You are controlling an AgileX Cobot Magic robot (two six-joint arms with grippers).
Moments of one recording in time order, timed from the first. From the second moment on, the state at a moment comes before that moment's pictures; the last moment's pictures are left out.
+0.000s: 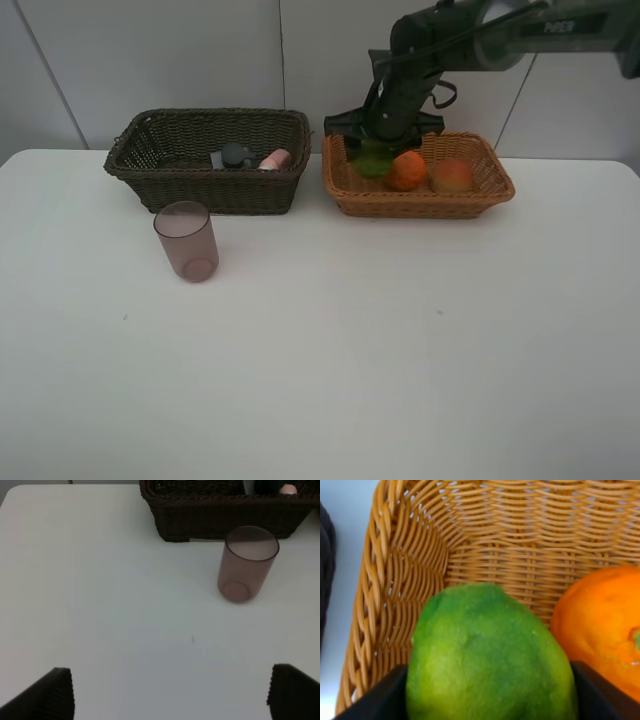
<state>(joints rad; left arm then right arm) 0.03 -0.01 -0.51 -0.02 1.06 -0.01 0.44 2.24 -1.82 -0.24 0.74 0.45</state>
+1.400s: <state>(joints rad) 0.03 -0.01 -0.51 -0.02 1.06 -0.01 0.21 1.51 -1.17 -0.24 1.01 0.43</state>
